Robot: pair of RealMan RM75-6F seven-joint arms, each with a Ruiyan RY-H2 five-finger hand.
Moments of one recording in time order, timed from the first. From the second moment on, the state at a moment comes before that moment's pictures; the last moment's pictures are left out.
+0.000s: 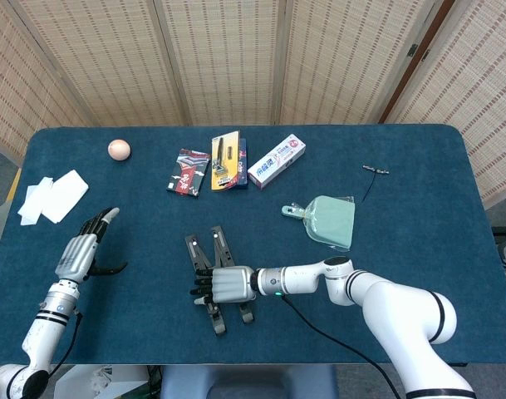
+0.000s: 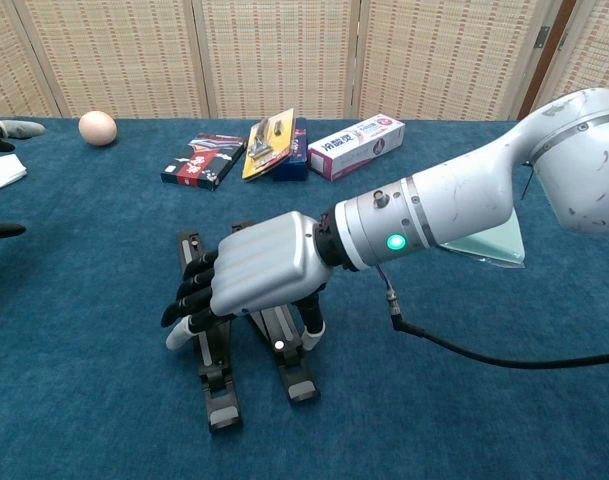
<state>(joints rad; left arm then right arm) -0.44 -1.35 -0.13 -1.43 1.27 1.10 -0.23 1.37 -1.76 -0.23 -0.88 -2.03 0.86 0.34</state>
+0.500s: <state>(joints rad) -0.43 -1.35 -0.14 -1.41 1.28 1.09 -0.26 1.41 -1.79 -0.25 -0.84 -2.00 0.84 0.39</state>
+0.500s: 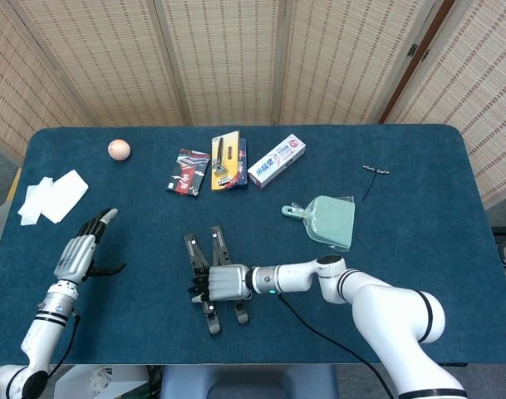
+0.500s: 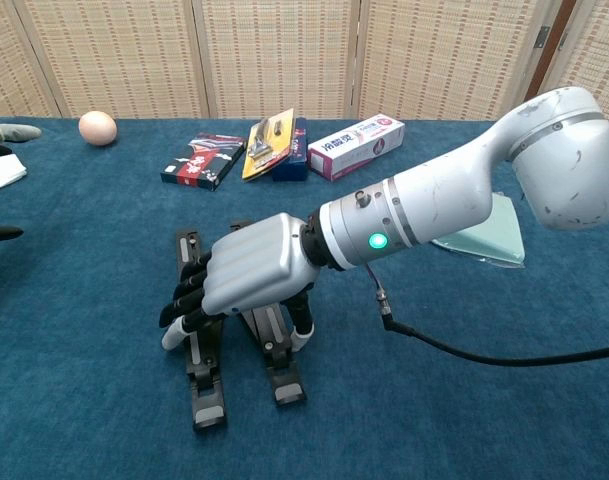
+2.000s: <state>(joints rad) -0.42 -1.36 -0.13 -1.39 1.30 1.08 -0.28 1.38 -1.89 -0.25 -0.69 -1.96 0.95 0.41</state>
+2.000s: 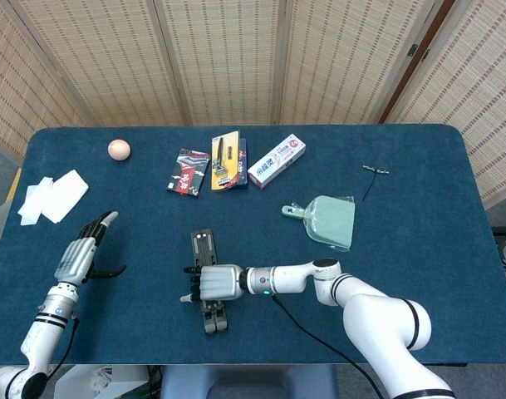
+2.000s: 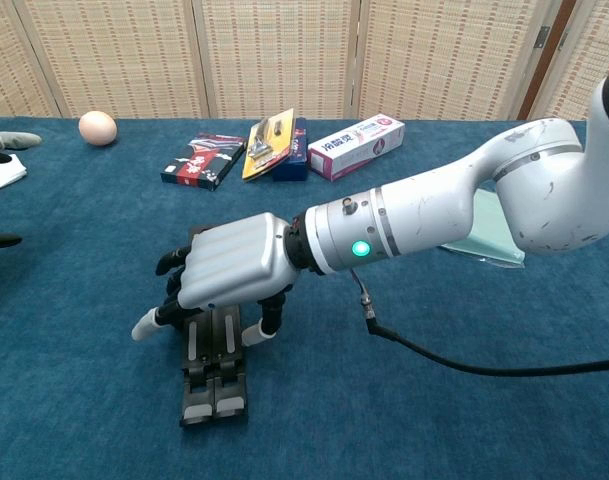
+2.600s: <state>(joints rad) -0.43 -1.36 -0.14 -1.40 1.30 1.07 -0.27 1.36 -1.87 -0.22 -0.74 -1.92 0.93 0.33</state>
